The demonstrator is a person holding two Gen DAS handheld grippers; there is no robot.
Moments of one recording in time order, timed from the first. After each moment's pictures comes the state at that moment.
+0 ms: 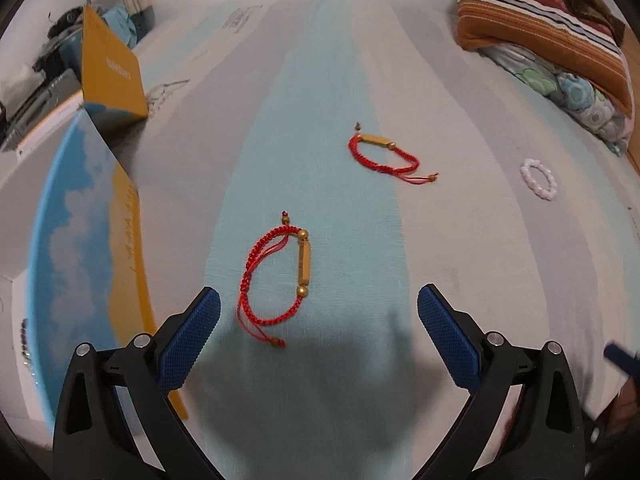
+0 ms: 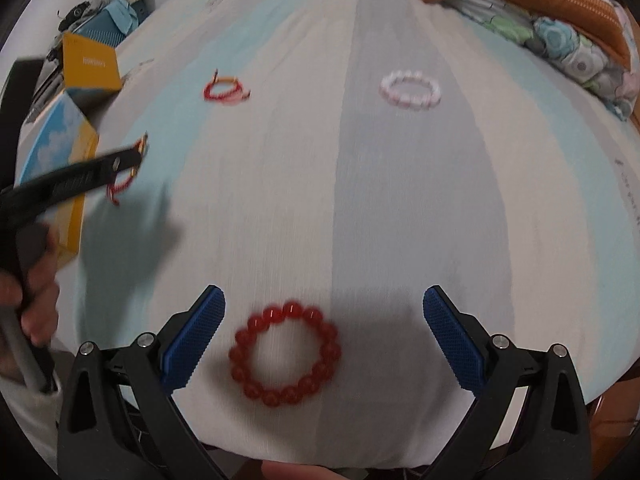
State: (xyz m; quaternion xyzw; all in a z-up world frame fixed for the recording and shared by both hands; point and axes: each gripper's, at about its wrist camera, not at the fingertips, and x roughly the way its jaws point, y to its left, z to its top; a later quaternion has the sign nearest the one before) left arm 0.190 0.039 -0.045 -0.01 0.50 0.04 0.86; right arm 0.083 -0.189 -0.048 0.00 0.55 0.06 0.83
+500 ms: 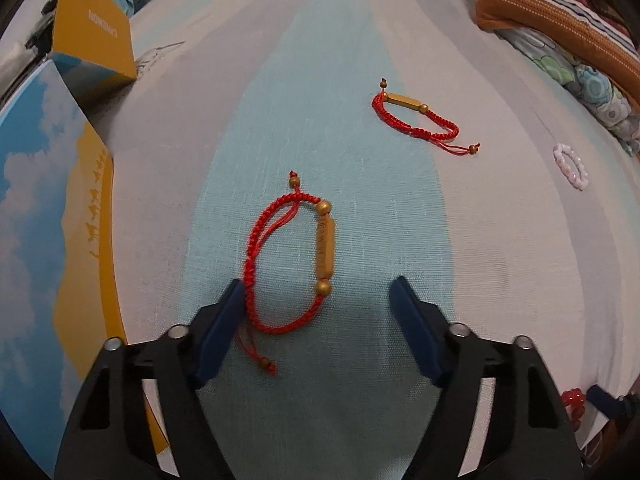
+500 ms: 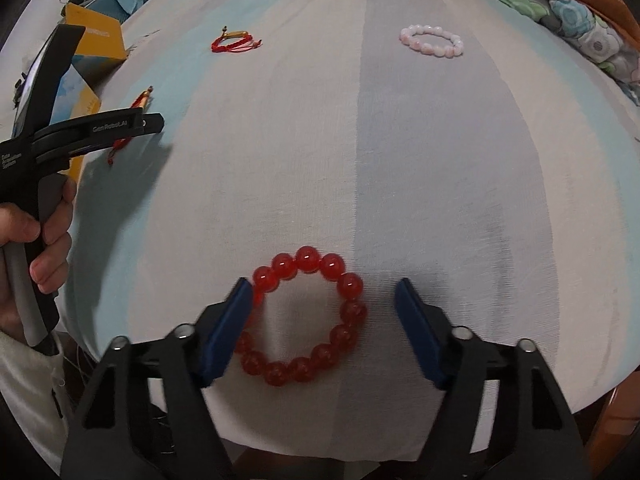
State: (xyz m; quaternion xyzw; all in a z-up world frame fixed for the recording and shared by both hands) left arm 0.206 0.053 -0.083 -0.03 0.54 0.04 0.84; right arm 0.071 -0.181 -0.080 0.01 0.58 0.08 0.81
